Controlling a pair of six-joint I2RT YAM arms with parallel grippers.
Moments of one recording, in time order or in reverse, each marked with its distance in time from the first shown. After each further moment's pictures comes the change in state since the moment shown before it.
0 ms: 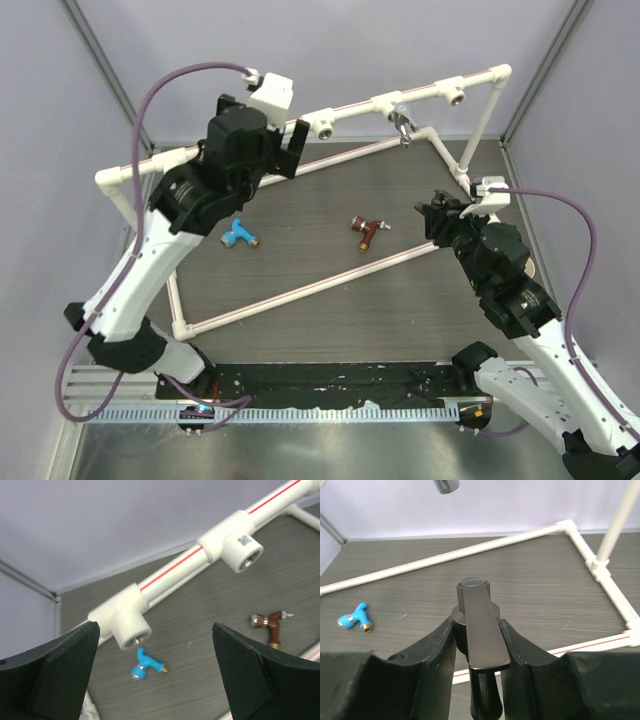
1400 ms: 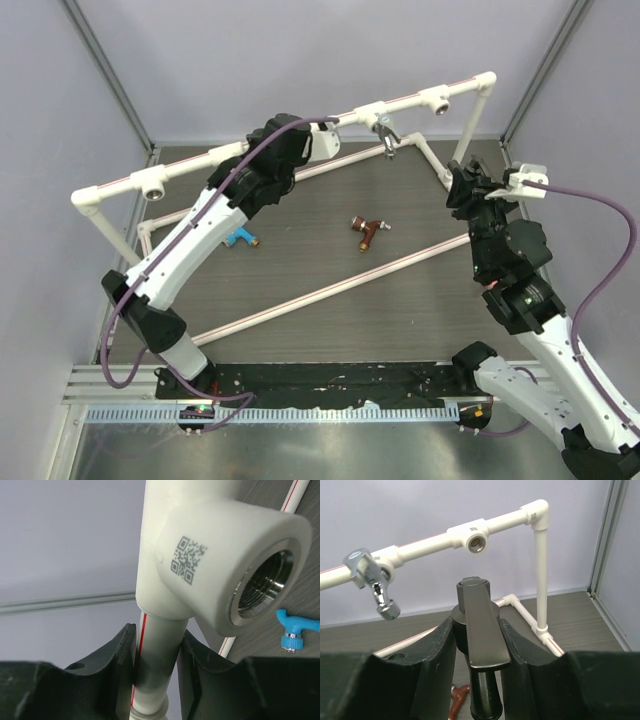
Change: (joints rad) left arm 0.053 0.236 -0.050 0.074 -0.126 0.888; right arm 0.000 0.024 0.080 0.234 0.263 -0.138
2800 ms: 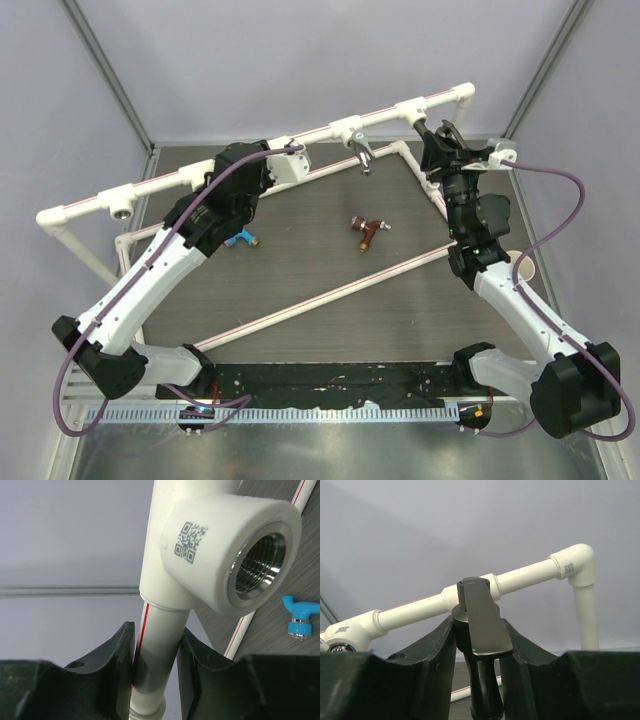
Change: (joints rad) left arm 0.042 -0.345 -0.389 0.155 0.100 0.065; right arm -0.205 0.385 -0.149 0.793 -0.360 0.139
